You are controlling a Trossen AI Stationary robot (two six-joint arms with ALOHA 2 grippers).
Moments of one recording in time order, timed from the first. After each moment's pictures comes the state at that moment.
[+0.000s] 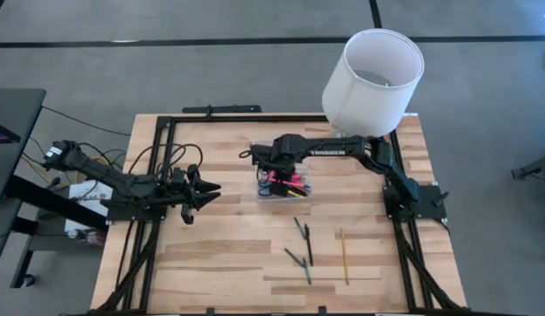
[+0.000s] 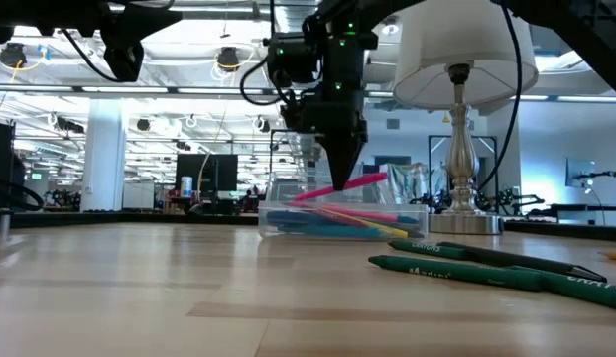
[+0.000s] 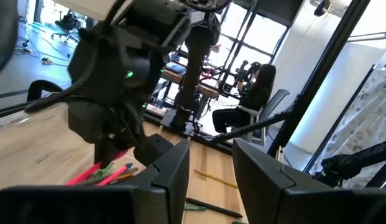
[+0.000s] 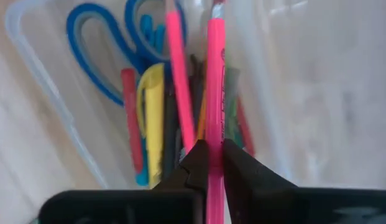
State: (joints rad) left arm -0.38 0.62 0.25 0.48 -0.48 -0.36; right arm -0.14 2.20 1.89 -1.20 0.06 0.08
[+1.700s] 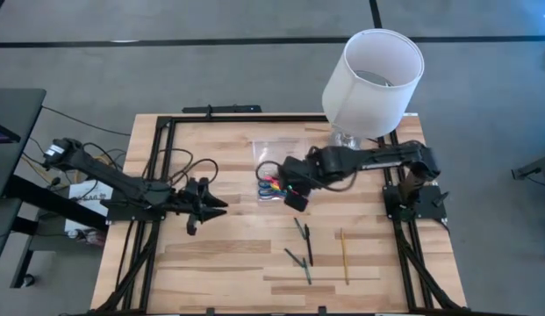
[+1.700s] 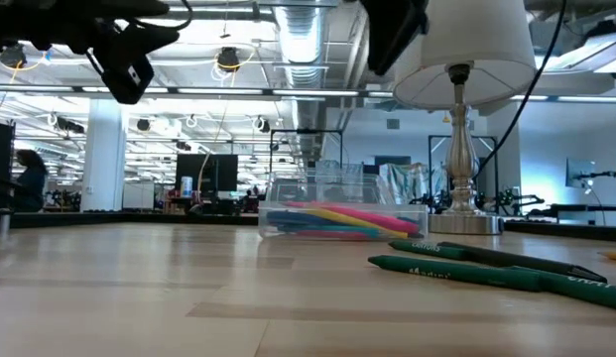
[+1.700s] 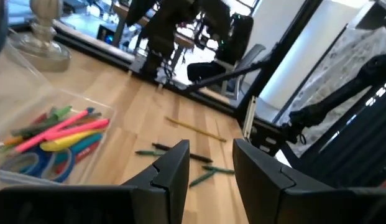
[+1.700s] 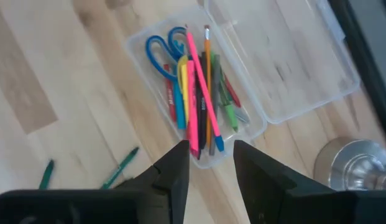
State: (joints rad) left arm -0.38 0.77 0.25 0.46 -0.28 -0.49; right arm 0.12 1.83 1.84 -1.35 0.30 0.47
